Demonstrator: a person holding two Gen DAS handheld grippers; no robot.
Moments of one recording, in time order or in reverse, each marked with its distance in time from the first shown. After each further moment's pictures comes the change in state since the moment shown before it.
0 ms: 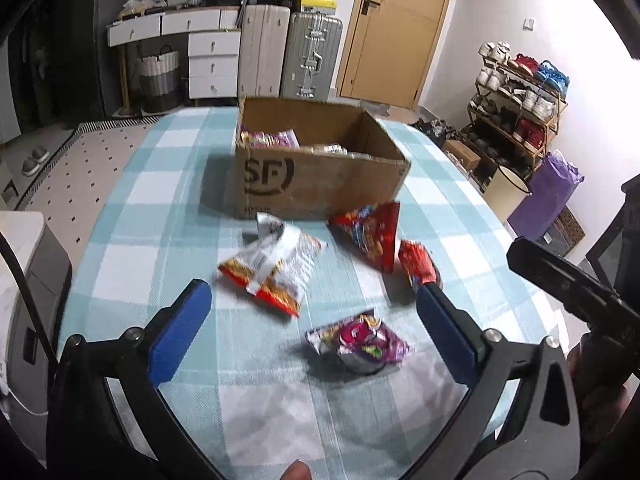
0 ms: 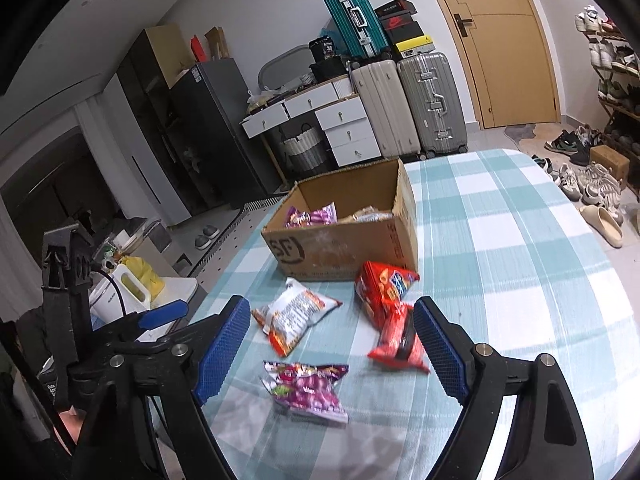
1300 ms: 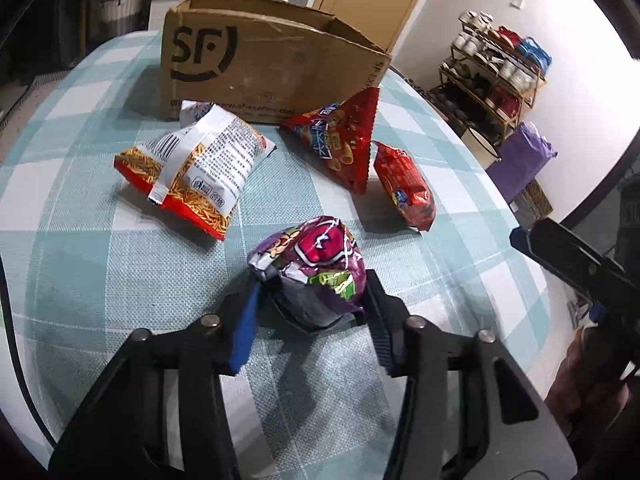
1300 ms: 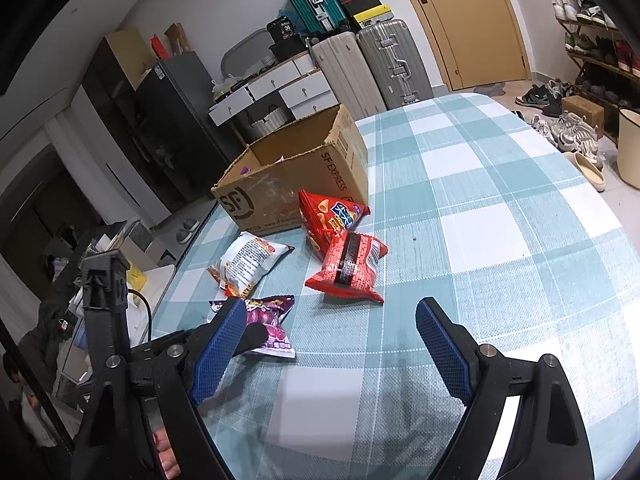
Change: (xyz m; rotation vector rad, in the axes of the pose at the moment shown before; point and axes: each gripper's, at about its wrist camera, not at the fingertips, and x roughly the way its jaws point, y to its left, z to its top) left arm 0.096 -0.012 -0.056 -0.014 0.162 -0.168; right arm 0.005 -0.048 -0.051 0.119 0.075 -0.056
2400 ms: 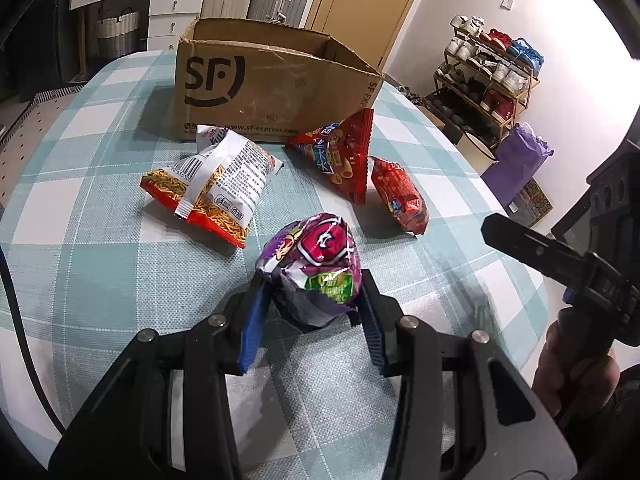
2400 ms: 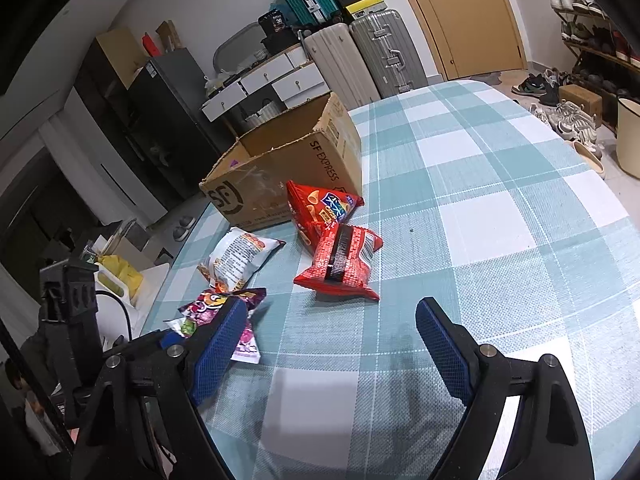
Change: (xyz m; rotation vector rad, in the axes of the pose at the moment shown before) left arm -0.030 0.008 -0.004 0.024 -0.048 -0.003; right arm 0.017 -0.009 0.001 0.025 0.027 -0.006
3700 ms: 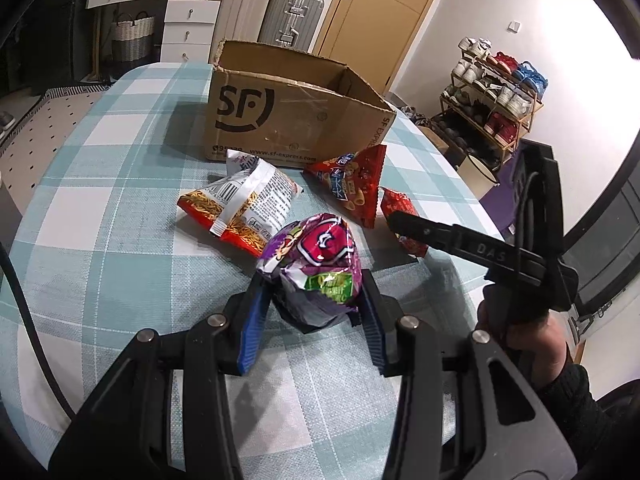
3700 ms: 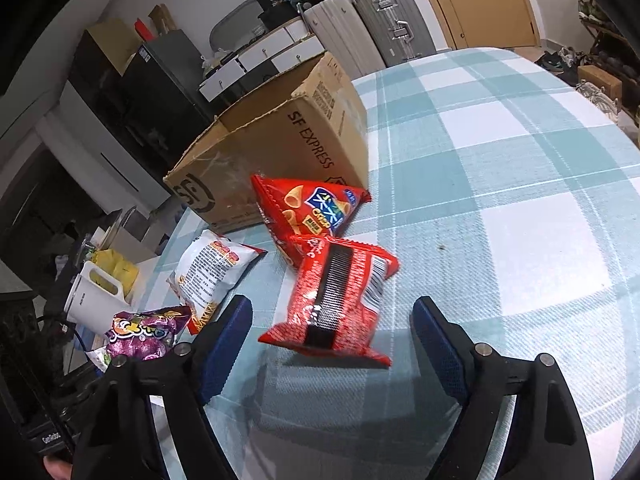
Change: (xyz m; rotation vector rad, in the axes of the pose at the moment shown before) left arm -0.032 0.015 0.005 -0.047 -0.059 0.005; right arm 0.091 -0.008 0.032 0.003 0.106 0.035
